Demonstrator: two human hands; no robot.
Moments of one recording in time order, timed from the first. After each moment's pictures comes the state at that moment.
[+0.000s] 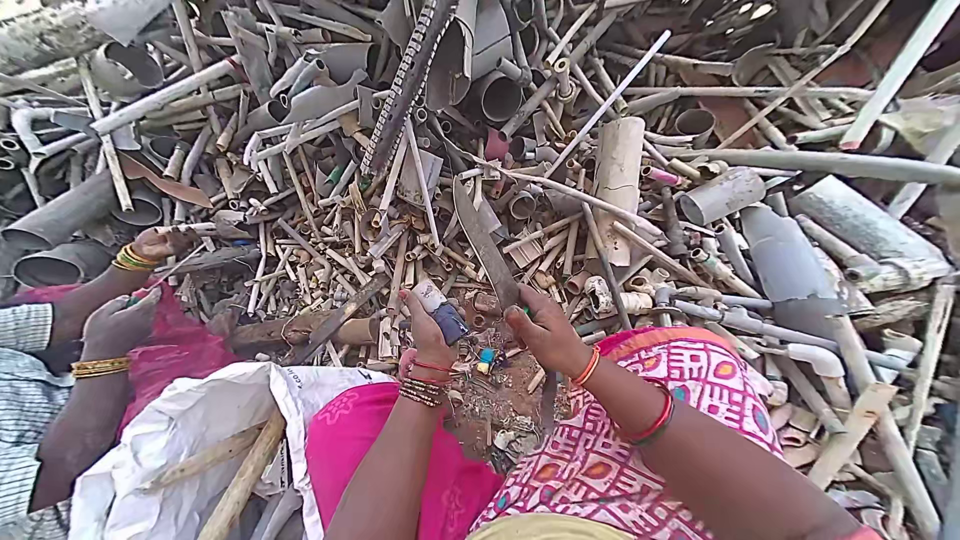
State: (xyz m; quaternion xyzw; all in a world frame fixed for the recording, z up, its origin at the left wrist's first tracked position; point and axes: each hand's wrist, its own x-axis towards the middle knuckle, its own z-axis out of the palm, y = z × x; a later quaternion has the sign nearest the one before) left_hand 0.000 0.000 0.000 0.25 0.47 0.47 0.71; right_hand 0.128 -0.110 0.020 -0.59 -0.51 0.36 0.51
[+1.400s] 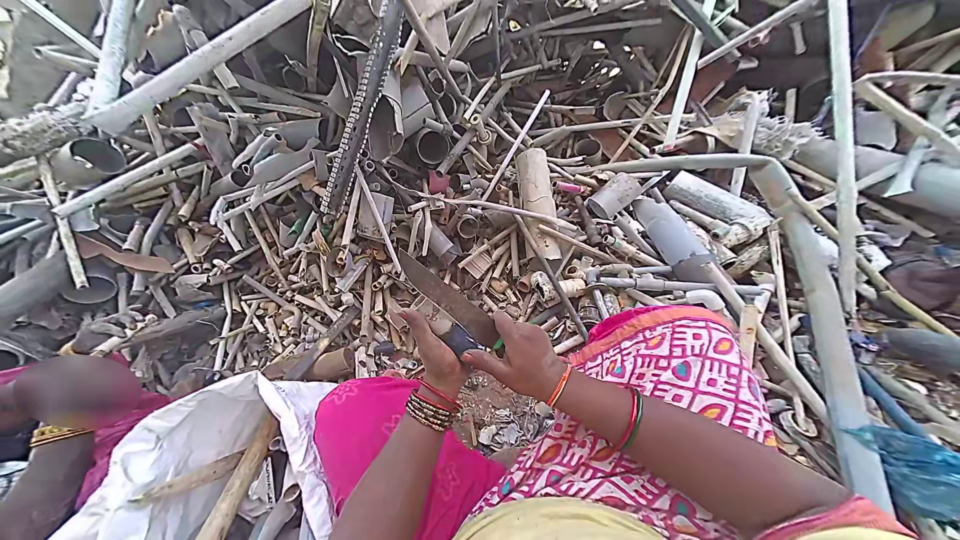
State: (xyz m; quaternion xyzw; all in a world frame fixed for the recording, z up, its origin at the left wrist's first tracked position) left_hand 0.000 -0.138 0.051 0.36 0.16 0.48 0.78; right_hand 0.083 -0.232 0.046 -0.74 -0.55 0.13 0.36
